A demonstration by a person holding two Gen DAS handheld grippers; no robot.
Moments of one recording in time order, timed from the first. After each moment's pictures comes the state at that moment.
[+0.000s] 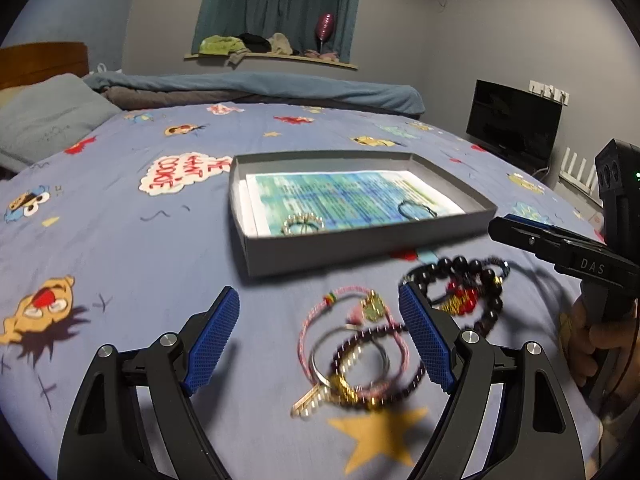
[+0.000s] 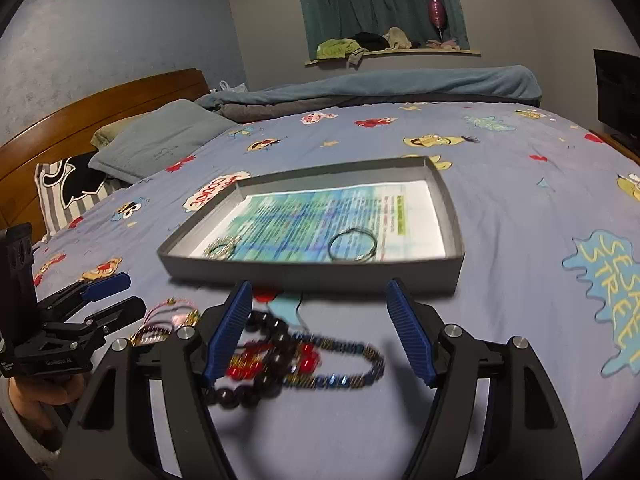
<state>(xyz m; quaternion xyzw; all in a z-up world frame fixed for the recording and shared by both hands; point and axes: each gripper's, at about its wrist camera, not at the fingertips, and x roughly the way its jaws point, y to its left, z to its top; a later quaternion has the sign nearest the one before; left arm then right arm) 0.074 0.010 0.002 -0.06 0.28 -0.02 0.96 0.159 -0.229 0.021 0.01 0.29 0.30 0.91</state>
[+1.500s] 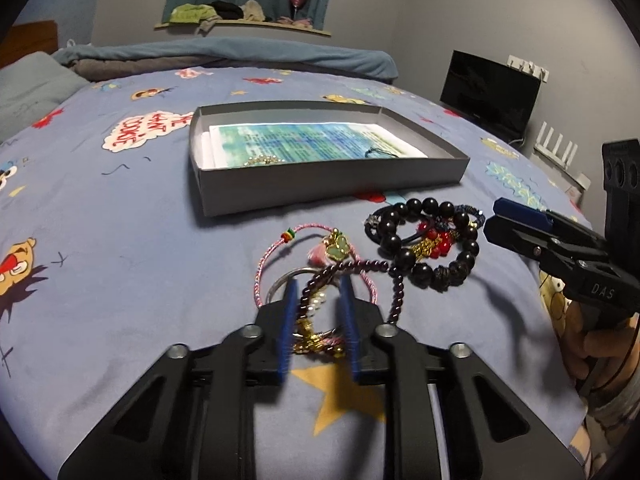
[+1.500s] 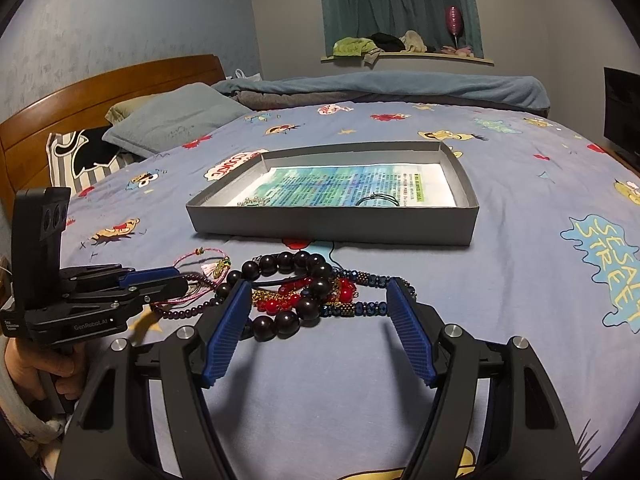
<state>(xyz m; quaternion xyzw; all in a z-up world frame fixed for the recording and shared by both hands) 0.069 0.002 -0.022 -0.06 0.34 -0.08 0.93 0.110 -0.224 0.007 -0.03 0.28 0.32 0.90</state>
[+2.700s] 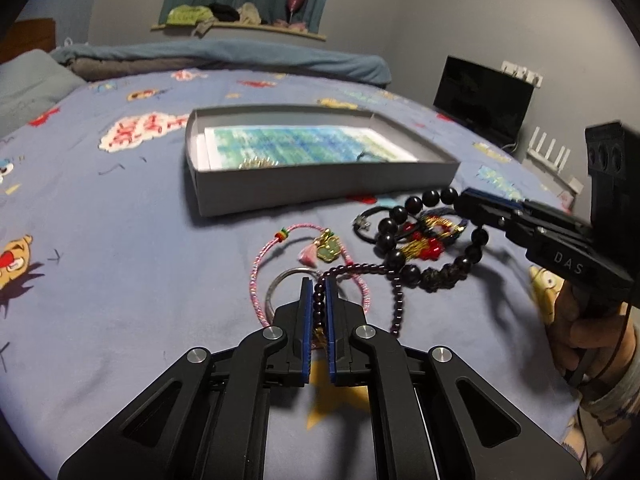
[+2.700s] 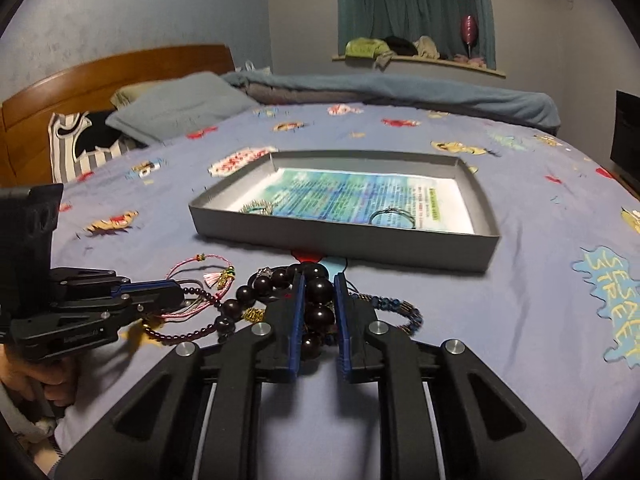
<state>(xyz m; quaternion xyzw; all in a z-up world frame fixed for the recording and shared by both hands) 0.060 0.001 -0.017 -0.08 0.32 -0.10 0.94 0.114 -0.208 0.012 -0.06 0.27 0.32 0.91</state>
